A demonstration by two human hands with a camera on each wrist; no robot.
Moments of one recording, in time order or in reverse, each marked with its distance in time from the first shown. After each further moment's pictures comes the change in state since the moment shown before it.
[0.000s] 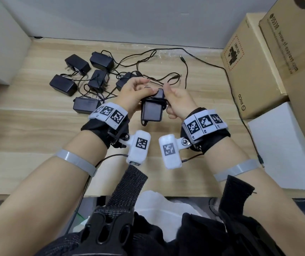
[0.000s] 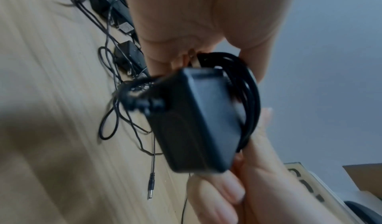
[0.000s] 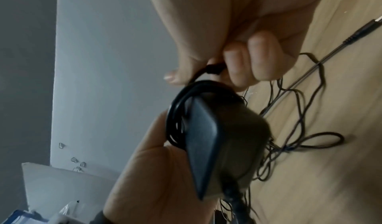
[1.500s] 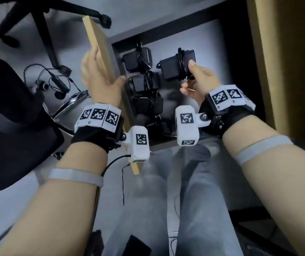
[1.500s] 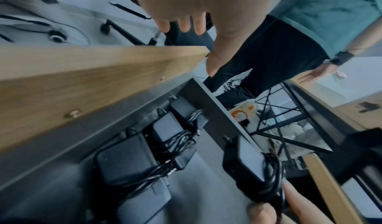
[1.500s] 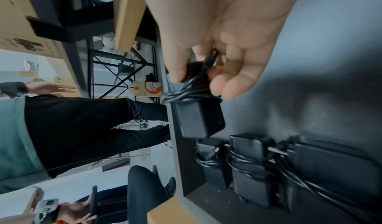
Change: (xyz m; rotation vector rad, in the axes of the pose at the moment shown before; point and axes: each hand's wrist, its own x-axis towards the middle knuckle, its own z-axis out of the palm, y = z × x) left_hand -0.424 -0.364 -0.283 0.124 1.710 -0.489; right_hand -0.123 0.293 0.463 -0.385 -0.892 0.441
